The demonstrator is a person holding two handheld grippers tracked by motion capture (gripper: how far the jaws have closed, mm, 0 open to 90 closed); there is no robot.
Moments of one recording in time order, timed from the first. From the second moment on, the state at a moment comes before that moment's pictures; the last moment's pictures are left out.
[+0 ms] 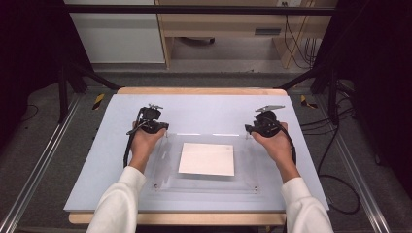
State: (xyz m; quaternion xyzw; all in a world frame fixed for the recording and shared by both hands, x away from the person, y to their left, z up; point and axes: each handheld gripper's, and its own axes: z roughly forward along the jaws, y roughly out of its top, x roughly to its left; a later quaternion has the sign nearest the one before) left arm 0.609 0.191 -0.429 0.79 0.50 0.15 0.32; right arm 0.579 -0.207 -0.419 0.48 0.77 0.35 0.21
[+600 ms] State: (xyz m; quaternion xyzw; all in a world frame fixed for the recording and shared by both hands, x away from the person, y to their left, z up) left arm 0.609 0.189 -0.428 0.79 0.51 0.15 0.31; right arm 0.464 -0.233 -0.428 0.42 0.76 0.41 0.27
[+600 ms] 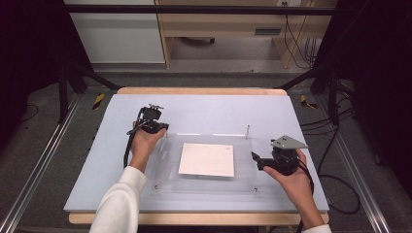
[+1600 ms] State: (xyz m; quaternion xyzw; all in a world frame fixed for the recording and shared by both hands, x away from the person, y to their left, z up) left arm 0.611 0.188 -0.429 0.79 0.51 0.14 0.30; right arm 0.370 -0.218 -0.461 0.26 0.84 0.39 0.27
